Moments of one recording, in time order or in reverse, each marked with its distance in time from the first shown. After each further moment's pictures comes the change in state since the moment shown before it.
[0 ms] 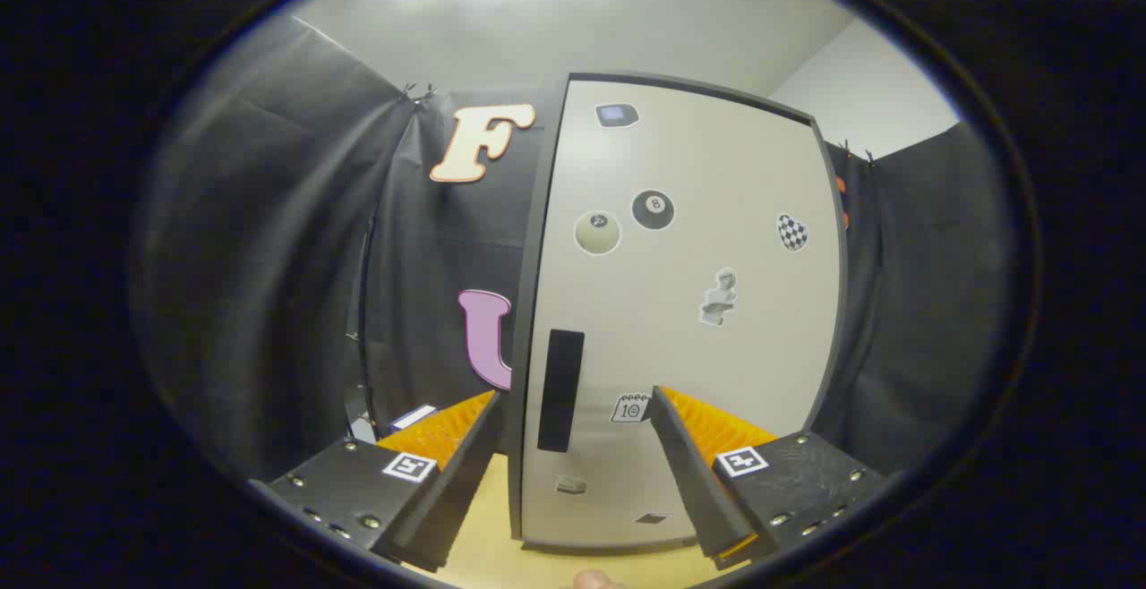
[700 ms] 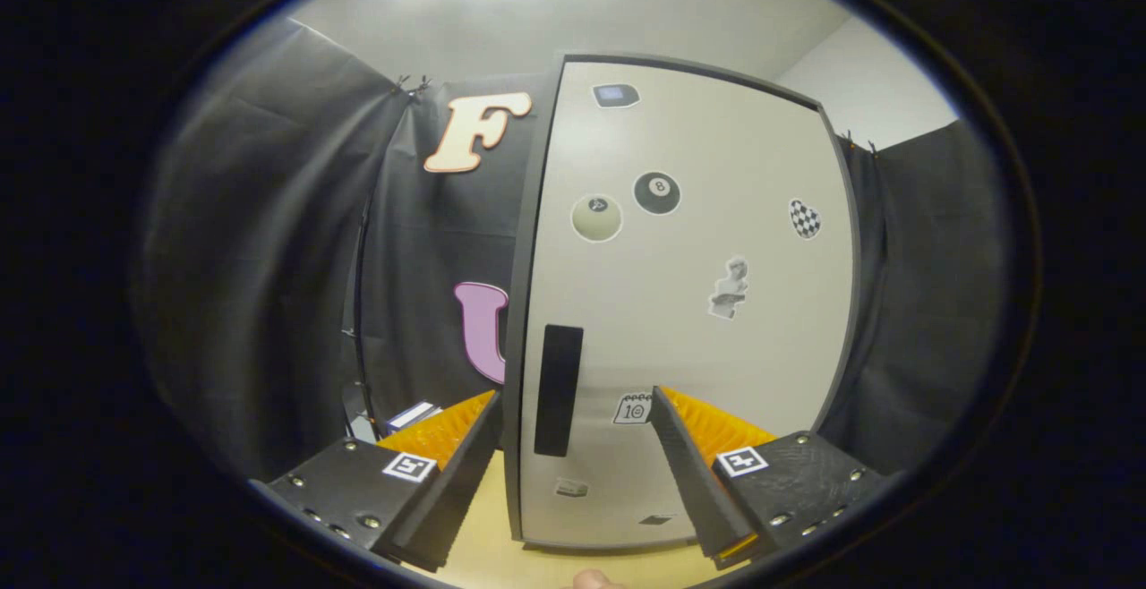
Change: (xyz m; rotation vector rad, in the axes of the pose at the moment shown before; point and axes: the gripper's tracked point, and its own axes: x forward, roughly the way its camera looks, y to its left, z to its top) arm 0.024 0.000 -0.005 0.011 0.031 0.000
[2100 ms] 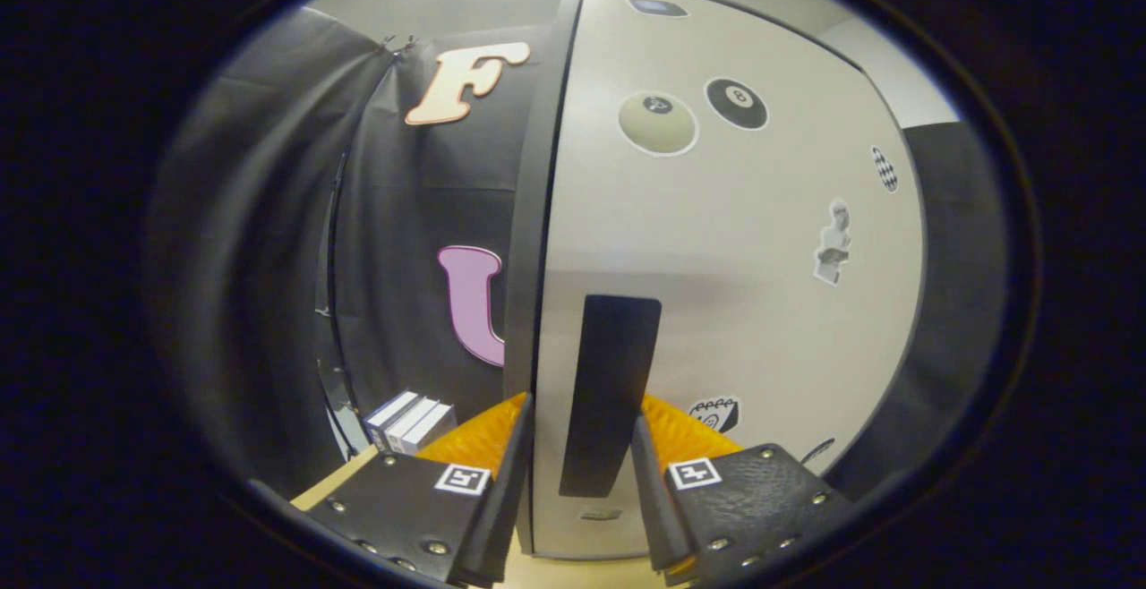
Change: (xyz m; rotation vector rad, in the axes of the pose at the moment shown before) arm 0.012 0.005 -0.022 -0.022 0.114 -0.046
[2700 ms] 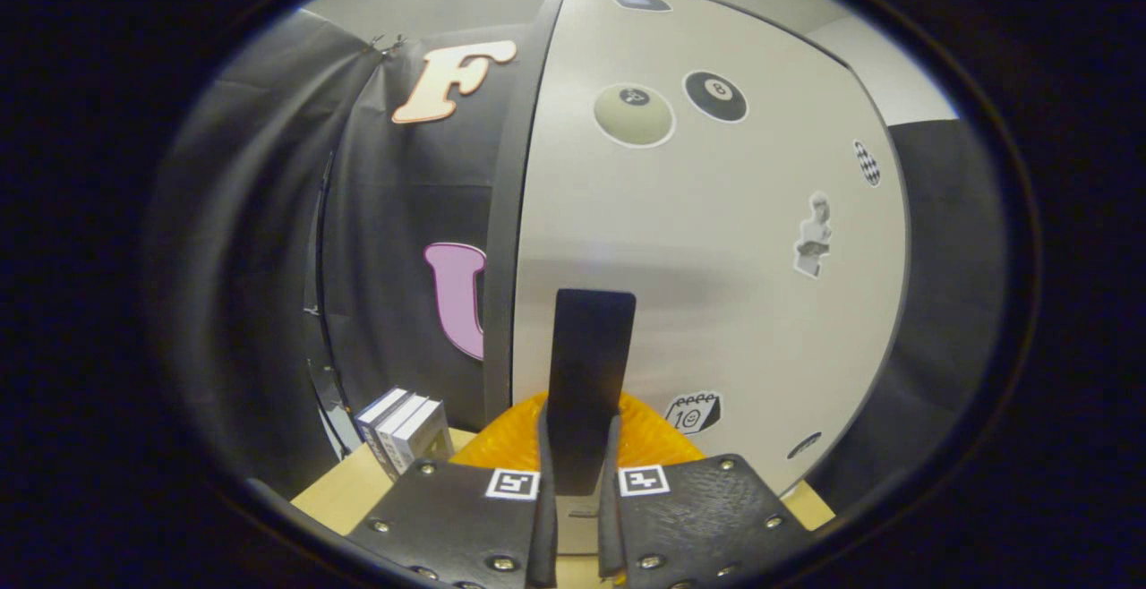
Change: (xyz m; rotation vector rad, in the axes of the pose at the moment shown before) arm -0.009 -0.017 -0.003 0.025 0.022 -0.031
